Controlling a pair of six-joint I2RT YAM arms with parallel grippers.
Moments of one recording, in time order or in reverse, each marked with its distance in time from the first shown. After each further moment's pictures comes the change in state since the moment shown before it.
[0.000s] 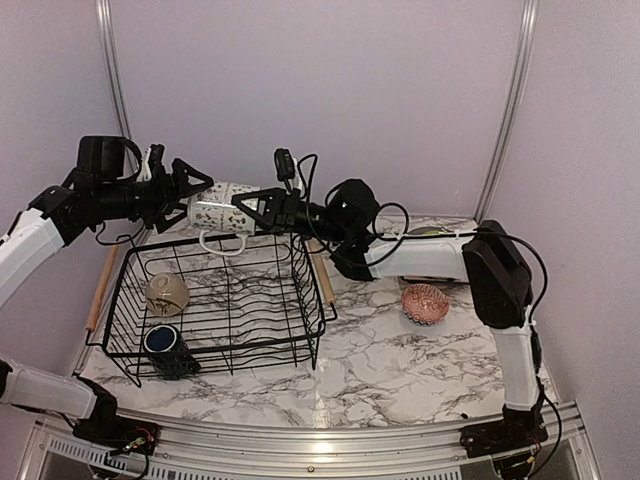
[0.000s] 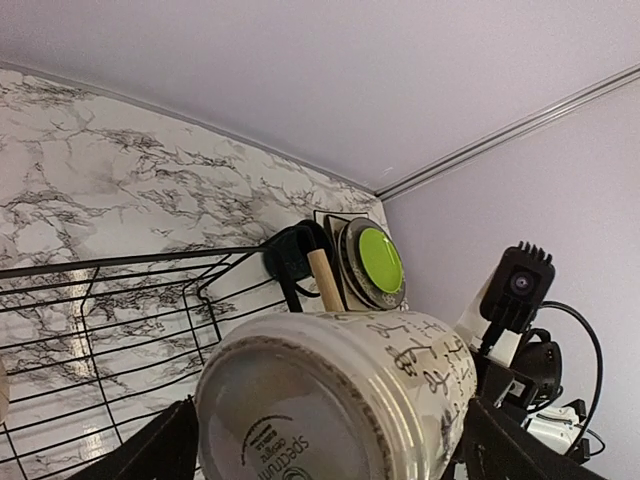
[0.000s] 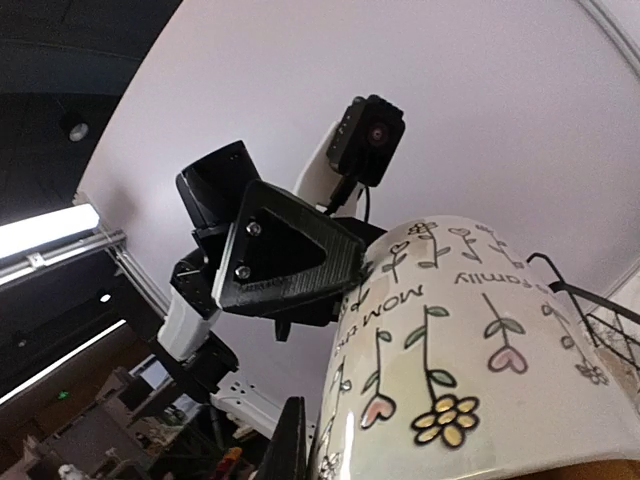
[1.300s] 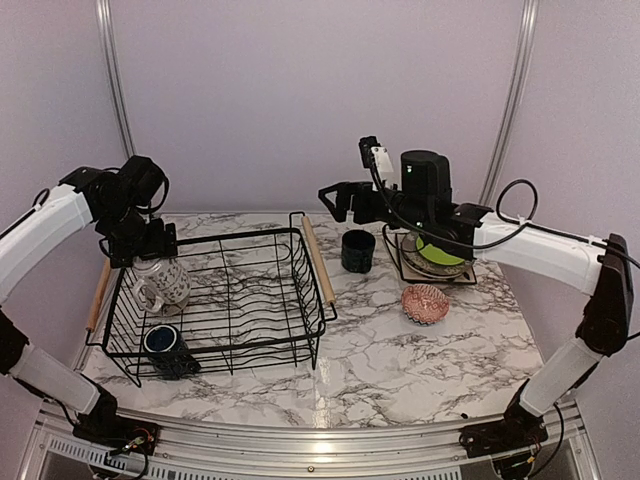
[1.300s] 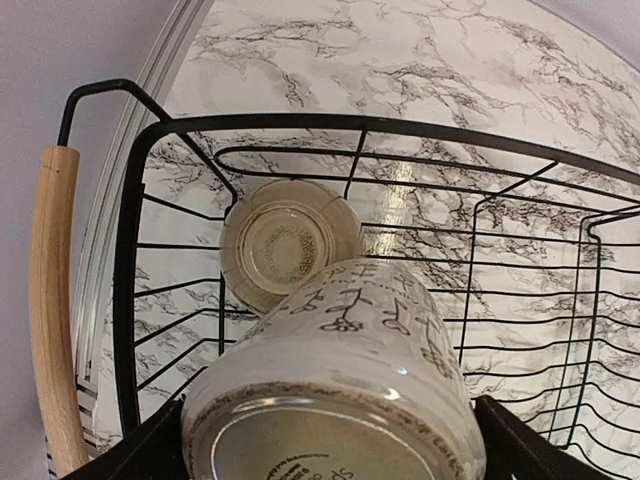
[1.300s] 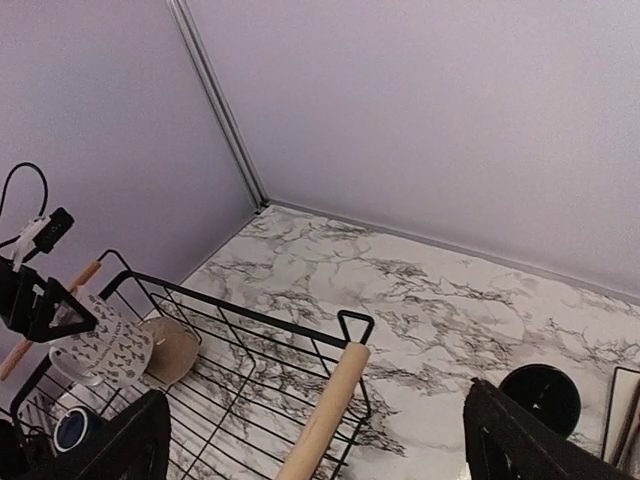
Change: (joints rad) left arm -0.011 0.206 0.129 -0.686 -0.641 0.169; right arm -0.130 -0.616 -0.352 -0.941 0.689 -0.912
